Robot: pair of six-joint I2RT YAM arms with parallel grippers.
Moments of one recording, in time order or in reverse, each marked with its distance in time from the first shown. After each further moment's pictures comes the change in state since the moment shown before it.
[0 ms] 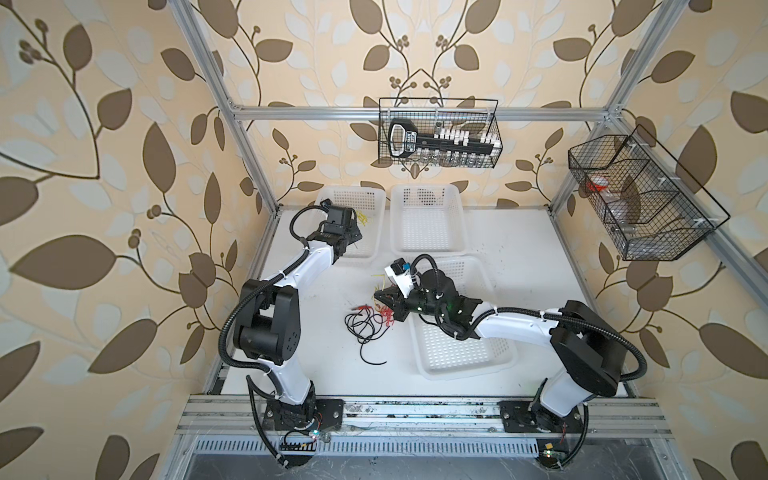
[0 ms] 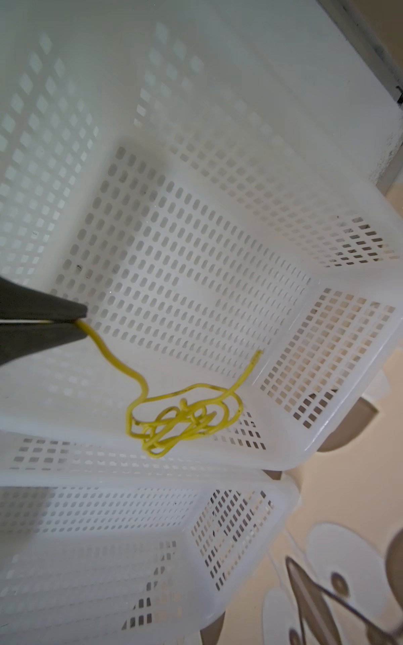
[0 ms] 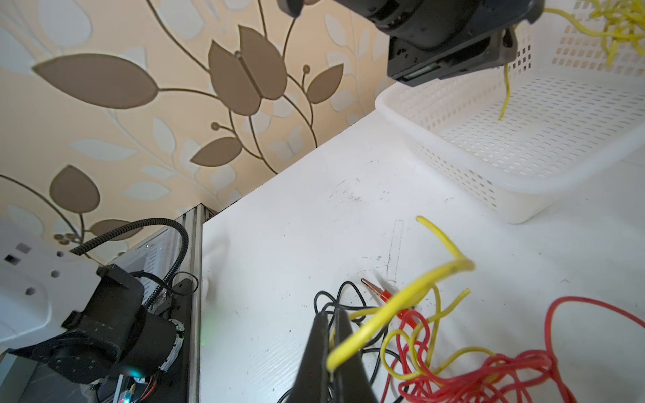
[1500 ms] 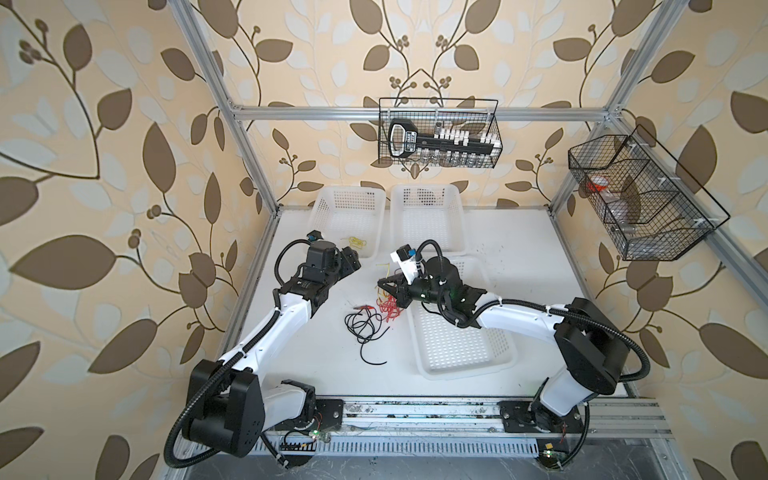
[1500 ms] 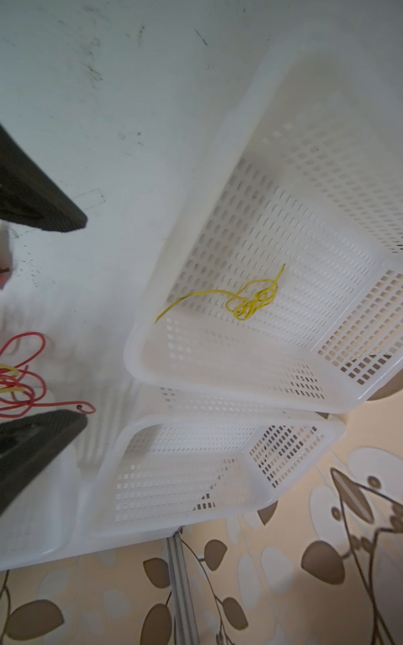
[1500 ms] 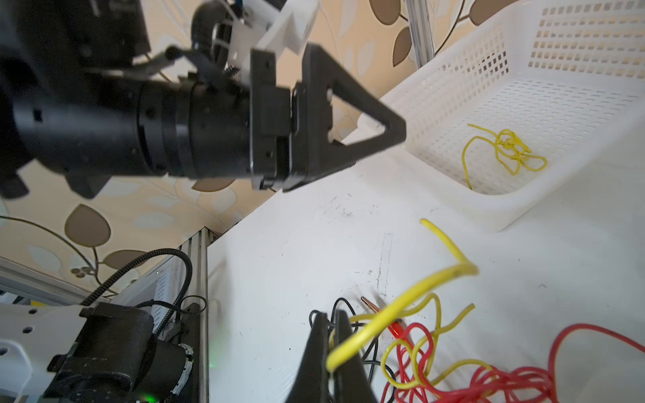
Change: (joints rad) left arm -0.050 -0.586 -0.537 0.080 0.153 -0.087; right arm -0.072 0.000 0.092 -0.076 -0.052 0.079
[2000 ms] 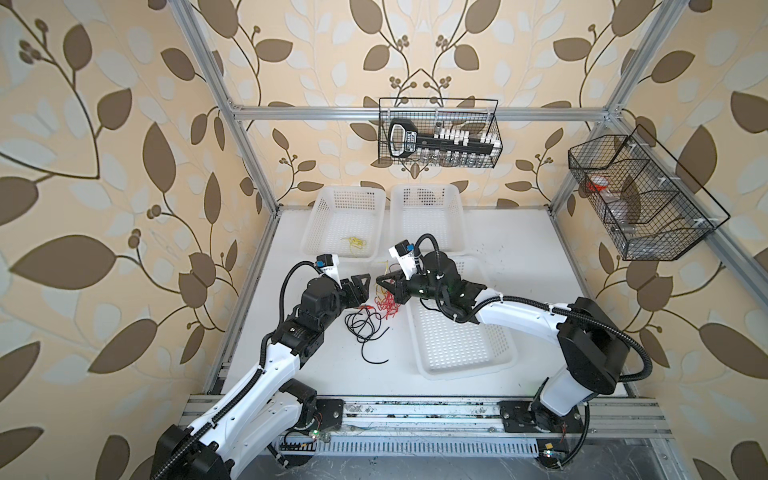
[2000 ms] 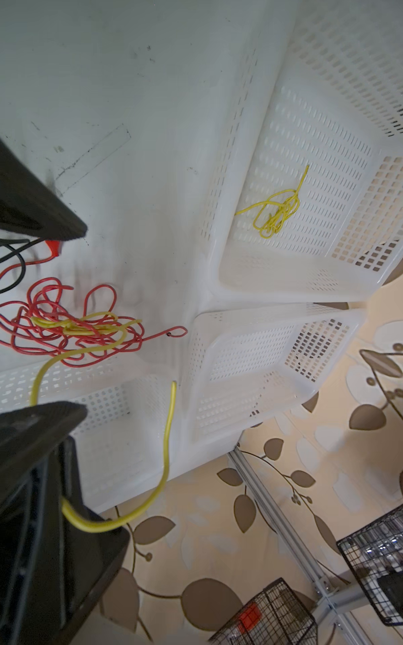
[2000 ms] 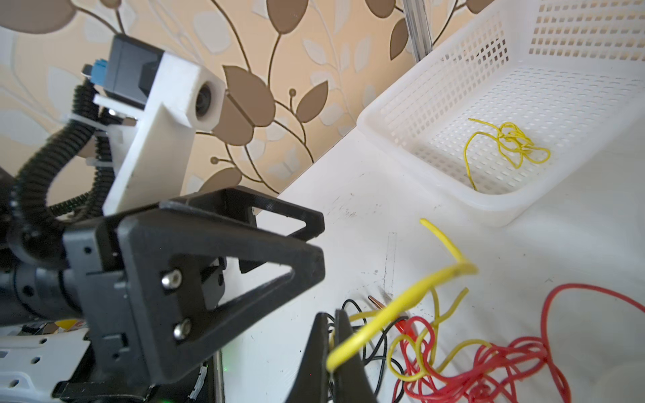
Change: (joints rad) left arm -0.143 -0.332 -0.289 0.167 0.050 0.100; right arm 0.000 0.001 0.051 -0.084 -0.004 0.049
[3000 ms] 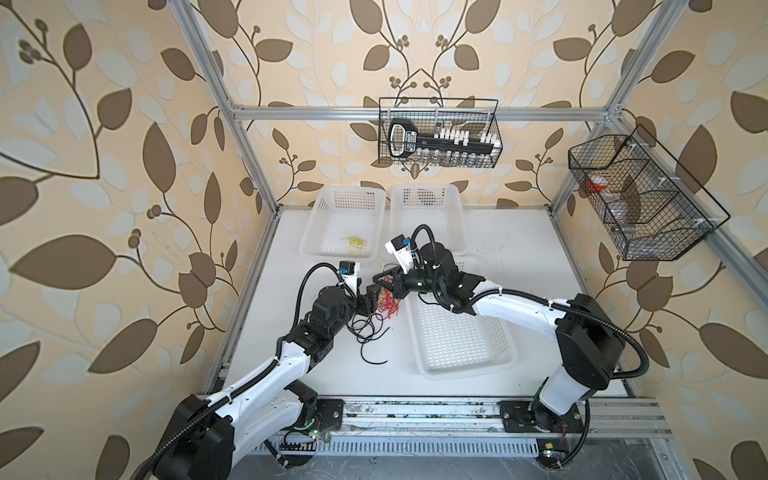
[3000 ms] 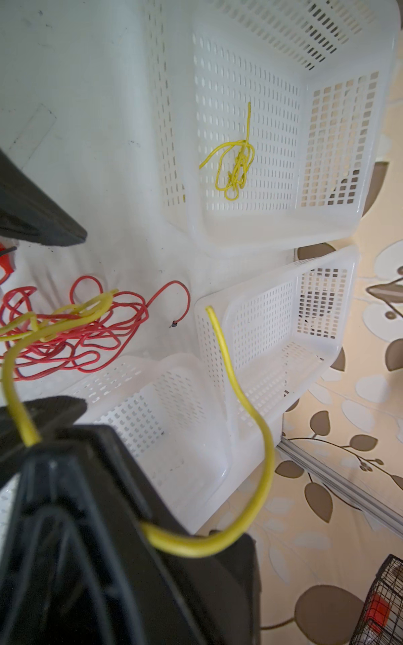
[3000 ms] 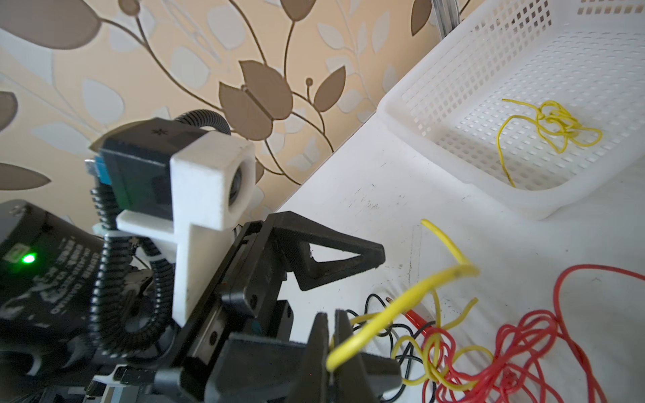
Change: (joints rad) left arm -0.079 0.114 -0.121 0.315 -0.015 0.313; right arm -0.022 0.031 0.090 -0.092 -0.116 0.051
